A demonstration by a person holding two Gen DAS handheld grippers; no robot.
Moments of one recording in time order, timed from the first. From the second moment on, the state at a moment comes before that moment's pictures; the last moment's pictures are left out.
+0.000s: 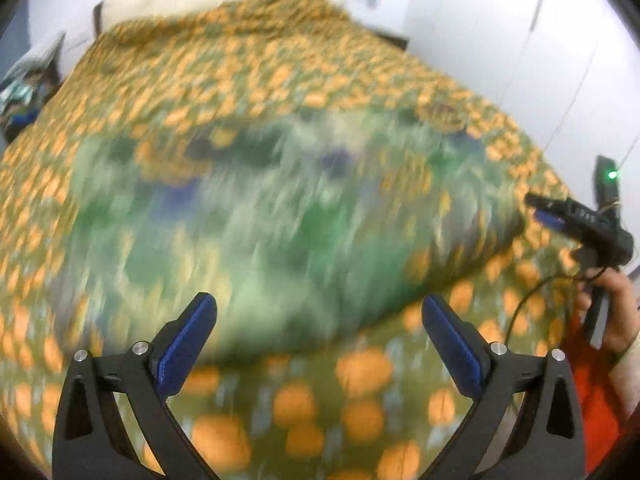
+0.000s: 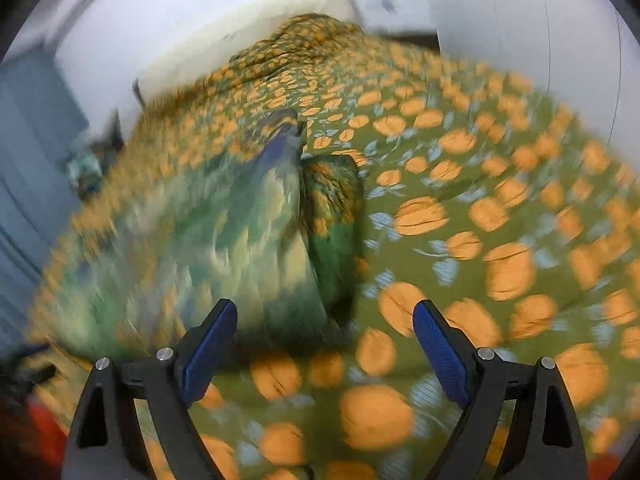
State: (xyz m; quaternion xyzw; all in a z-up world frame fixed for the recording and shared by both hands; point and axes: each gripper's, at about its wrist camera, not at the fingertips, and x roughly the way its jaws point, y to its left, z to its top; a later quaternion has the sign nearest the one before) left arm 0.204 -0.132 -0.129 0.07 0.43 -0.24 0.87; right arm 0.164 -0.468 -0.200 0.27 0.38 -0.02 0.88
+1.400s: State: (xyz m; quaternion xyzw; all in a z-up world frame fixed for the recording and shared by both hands) left arm 0.293 -0.270 -0.075 0.23 0.50 -0.30 0.78; right arm 0.152 -0.211 -0.129 -0.17 0.23 0.10 0.95
